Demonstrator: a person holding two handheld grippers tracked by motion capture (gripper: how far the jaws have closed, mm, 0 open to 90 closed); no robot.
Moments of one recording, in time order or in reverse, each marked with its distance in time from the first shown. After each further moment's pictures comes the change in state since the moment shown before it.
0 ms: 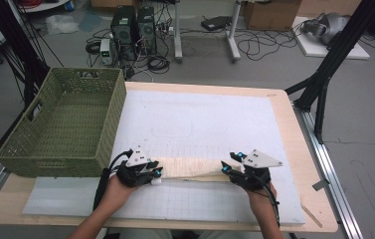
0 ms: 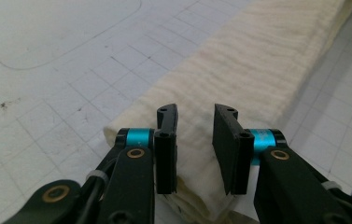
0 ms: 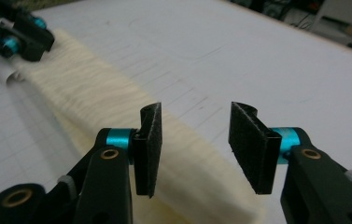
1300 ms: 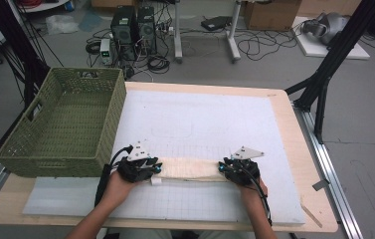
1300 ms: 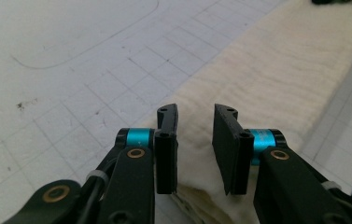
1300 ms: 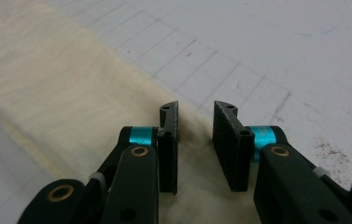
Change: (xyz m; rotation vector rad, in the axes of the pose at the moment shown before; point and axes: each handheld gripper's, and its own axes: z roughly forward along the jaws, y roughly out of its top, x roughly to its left) left arm 0.007 0.005 0.005 0.020 0.031 -0.031; right arm -0.012 -0.011 0.036 0.198 -0.061 0.102
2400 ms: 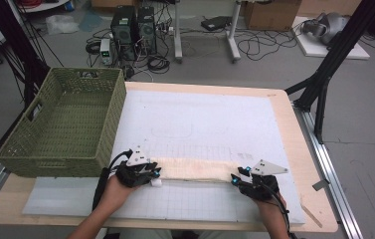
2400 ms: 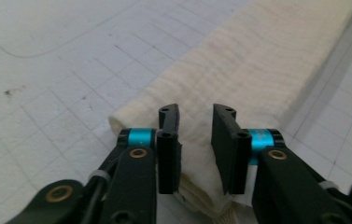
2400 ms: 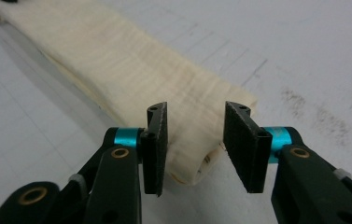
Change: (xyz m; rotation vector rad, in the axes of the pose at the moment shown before) left arm -0.003 -0.003 -0.013 -0.028 -0.015 -0.007; right arm -0.005 -0.032 -0.053 -0.076 0.050 -0.018
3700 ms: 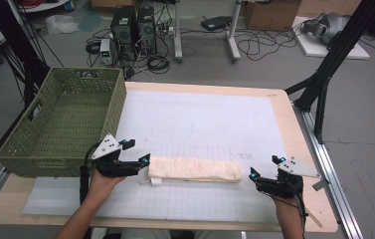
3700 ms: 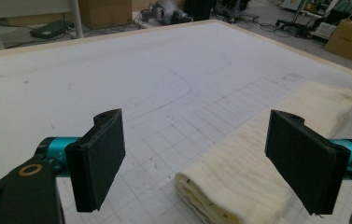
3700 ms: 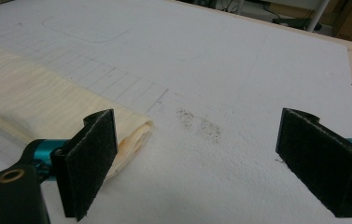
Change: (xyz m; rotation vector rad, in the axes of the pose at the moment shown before) left arm 0.026 0.005 -0.039 -0.296 0.054 -0.115; right arm -0.028 -0.001 -0.041 -0.136 -0.218 0.088
